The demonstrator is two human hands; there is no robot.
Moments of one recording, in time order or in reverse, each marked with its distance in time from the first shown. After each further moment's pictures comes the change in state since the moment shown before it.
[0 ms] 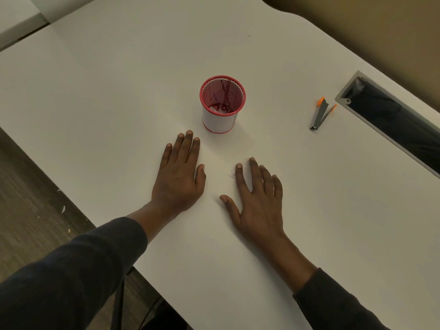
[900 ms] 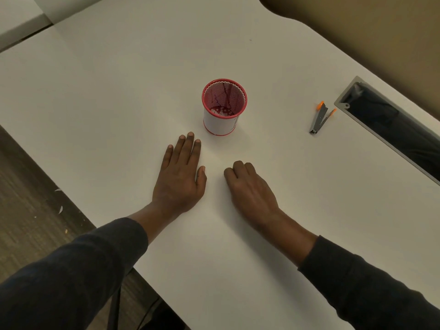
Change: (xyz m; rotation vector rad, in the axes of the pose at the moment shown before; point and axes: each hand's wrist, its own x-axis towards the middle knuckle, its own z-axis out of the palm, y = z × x) left_hand 0.000 -0.001 0.003 -0.004 0.028 0.010; right_hand 0.040 -0.018 -0.031 -0.091 0.252 -0.334
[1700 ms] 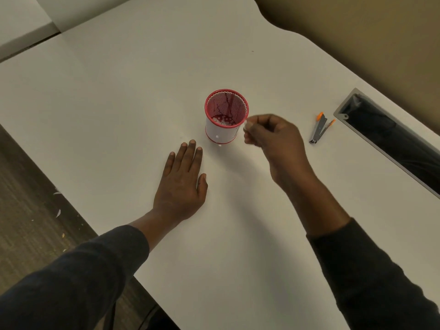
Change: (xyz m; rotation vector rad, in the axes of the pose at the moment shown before) left_hand 0.000 0.002 -0.004 -0.006 -0.028 -0.013; right_hand 0.079 0.047 -0.064 1.340 0.103 0.752
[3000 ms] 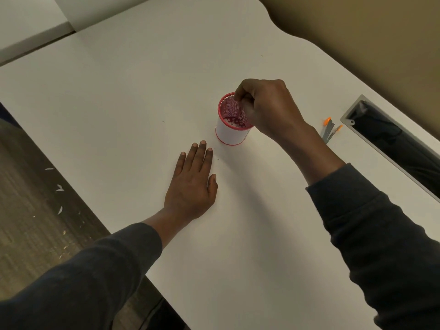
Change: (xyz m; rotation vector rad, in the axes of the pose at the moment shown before) left_hand 0.000 0.000 0.000 -0.015 -0.013 -0.009; right_hand 0.054 -0.044 0.032 -0.949 -0.141 -0.642
